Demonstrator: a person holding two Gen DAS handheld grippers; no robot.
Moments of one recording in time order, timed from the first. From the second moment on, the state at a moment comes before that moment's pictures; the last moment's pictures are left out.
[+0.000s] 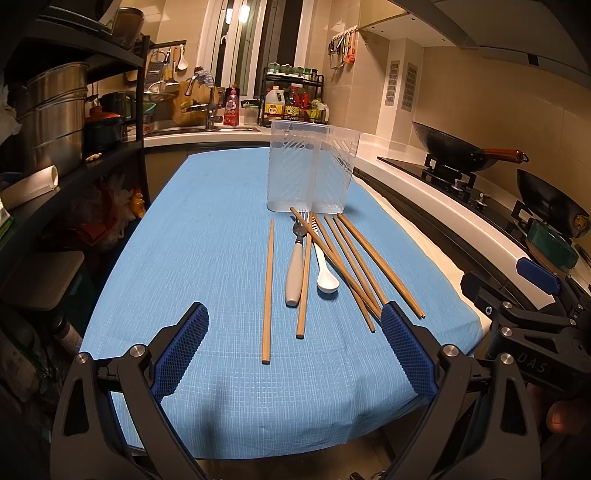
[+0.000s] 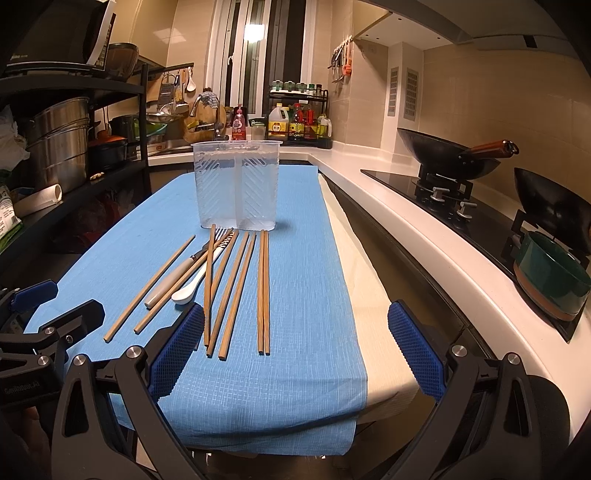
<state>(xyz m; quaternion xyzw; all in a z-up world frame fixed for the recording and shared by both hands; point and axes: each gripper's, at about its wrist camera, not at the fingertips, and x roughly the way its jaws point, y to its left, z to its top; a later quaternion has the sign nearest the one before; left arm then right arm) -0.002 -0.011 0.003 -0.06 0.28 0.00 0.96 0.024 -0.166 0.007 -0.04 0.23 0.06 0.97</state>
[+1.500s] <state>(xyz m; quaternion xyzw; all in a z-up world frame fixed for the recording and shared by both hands) 0.026 0.014 -0.026 -0.10 0.33 0.02 0.94 0.056 -0.176 -0.008 0.02 0.29 0.09 0.95</state>
